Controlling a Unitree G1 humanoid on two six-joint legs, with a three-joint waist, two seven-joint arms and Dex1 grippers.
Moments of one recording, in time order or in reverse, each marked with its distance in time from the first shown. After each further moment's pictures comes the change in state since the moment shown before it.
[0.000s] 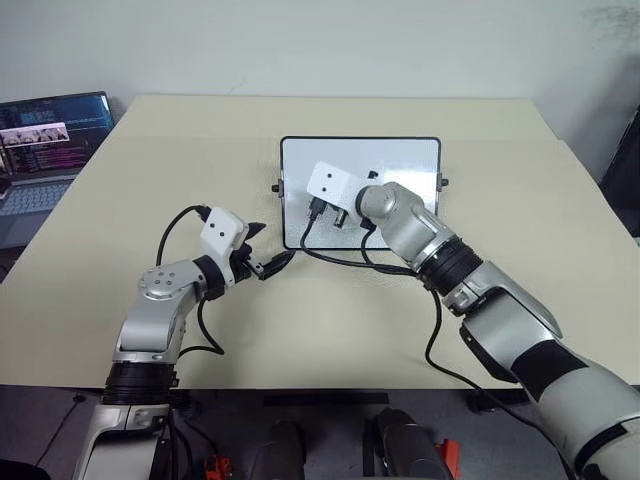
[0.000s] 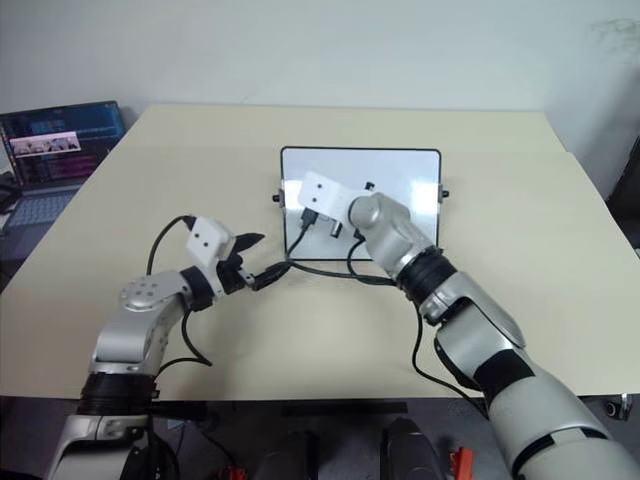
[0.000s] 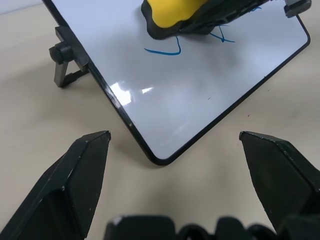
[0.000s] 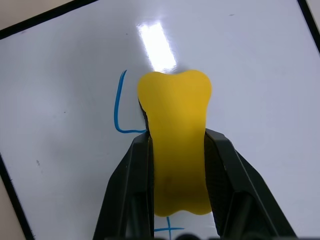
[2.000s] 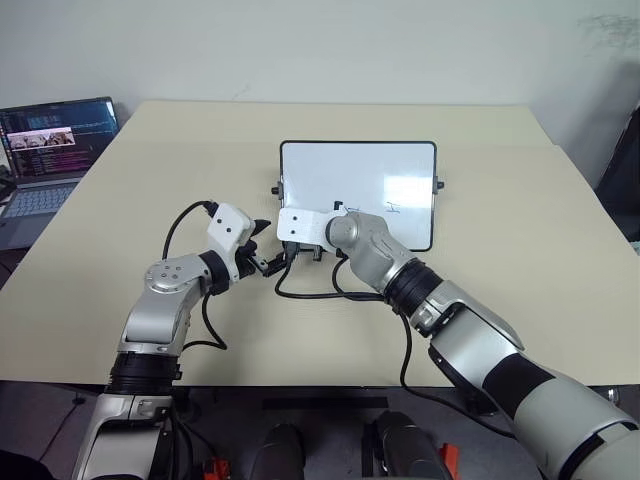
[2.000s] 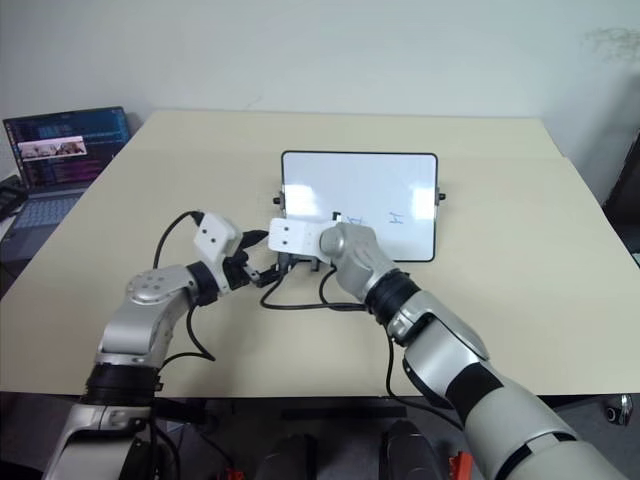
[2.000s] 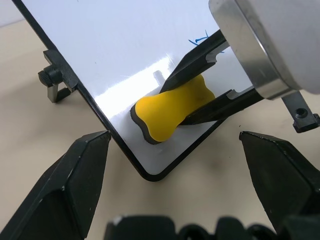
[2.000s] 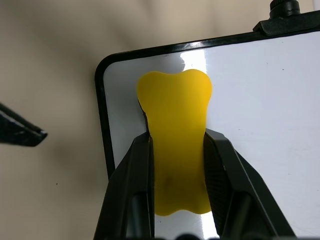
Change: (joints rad) left arm -0.045 0.007 -0.039 0.048 0.002 -0.027 -0.005; right arm 0.053 0.170 -0.005 0.104 -0.239 -0.079 0.141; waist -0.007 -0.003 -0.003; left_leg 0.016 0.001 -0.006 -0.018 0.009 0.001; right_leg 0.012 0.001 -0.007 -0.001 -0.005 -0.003
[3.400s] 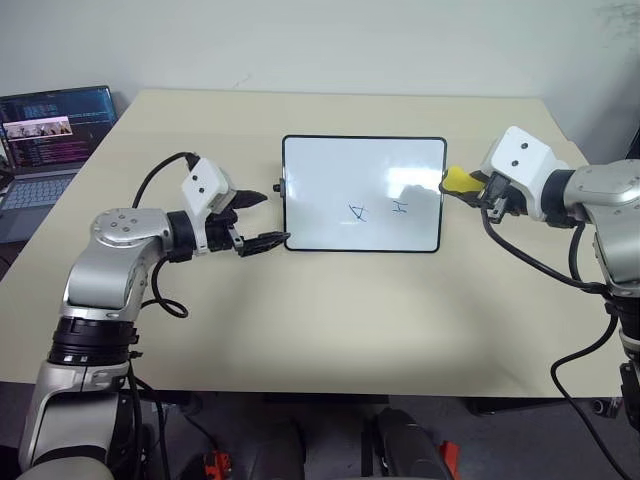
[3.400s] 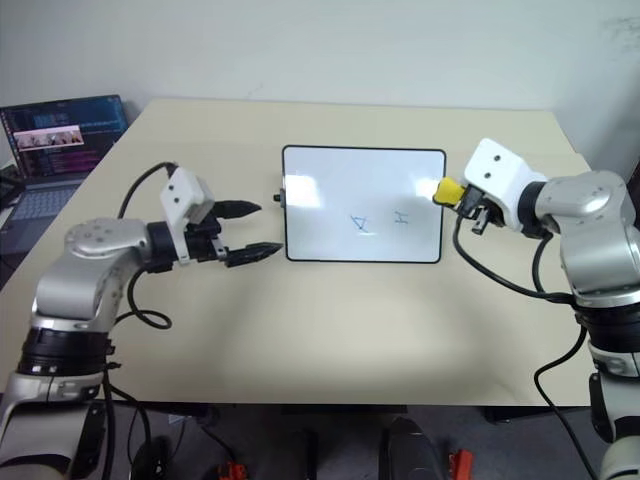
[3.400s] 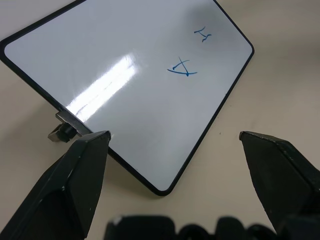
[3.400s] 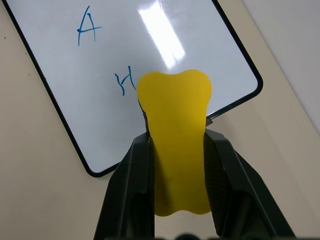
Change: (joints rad) left arm -0.160 0.221 -0.003 -0.076 -0.098 0.155 -0.256; right arm 0.379 -0.864 -0.493 -0.936 0.428 0.282 0.436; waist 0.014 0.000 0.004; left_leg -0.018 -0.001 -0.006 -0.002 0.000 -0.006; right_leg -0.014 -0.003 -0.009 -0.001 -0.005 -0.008
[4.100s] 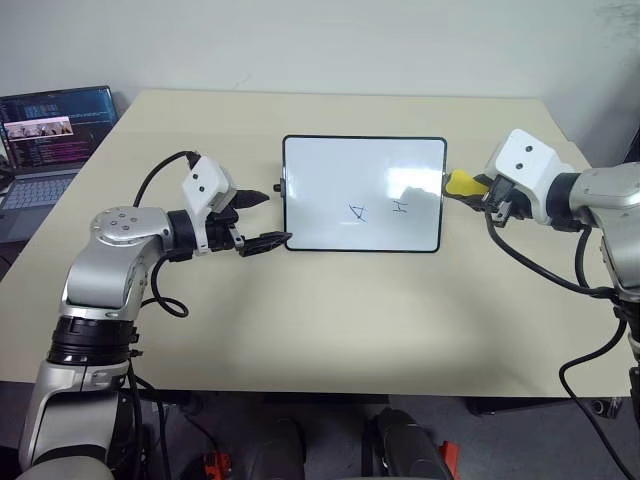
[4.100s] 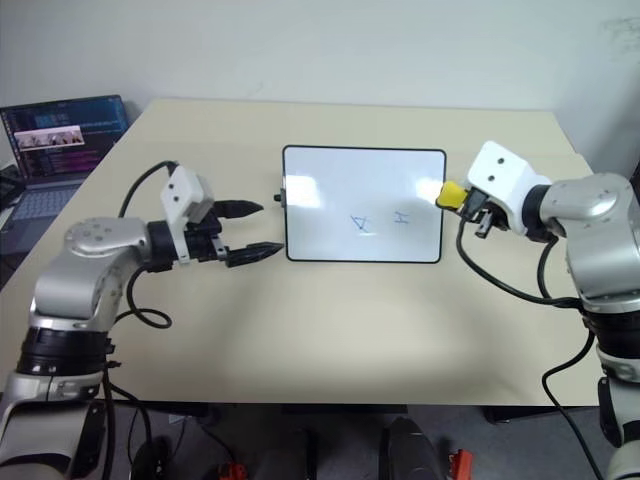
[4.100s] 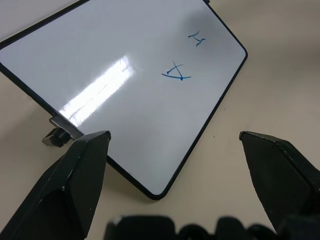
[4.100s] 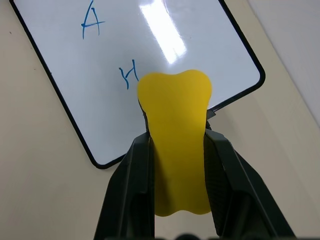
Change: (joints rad) left arm -0.008 -0.007 -0.005 -0.007 -0.012 0.017 -0.008; right arm 0.010 -0.004 0.000 -0.046 0.030 0.050 -0.017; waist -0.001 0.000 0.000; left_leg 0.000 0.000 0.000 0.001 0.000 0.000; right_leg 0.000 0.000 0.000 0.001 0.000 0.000
